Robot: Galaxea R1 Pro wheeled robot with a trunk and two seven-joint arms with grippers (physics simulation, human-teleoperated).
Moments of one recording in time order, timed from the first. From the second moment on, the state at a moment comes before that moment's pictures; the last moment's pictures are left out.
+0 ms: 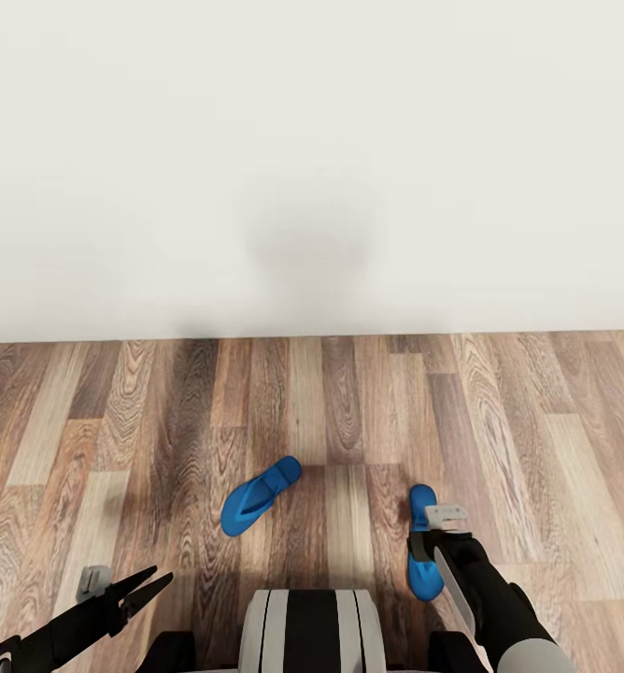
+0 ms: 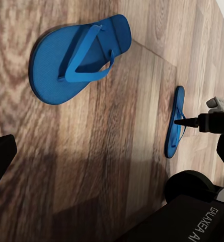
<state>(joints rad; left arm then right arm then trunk) -0.14 0.17 0.51 -1.05 0.13 0.37 -1.27 -0.48 -0.01 0.03 -0.84 0.02 0.60 -0.08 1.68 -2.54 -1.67</state>
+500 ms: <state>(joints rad) -0.14 0.17 0.51 -1.05 0.13 0.37 -1.27 -0.48 -0.01 0.03 -0.84 0.01 0.60 -0.08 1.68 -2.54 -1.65</state>
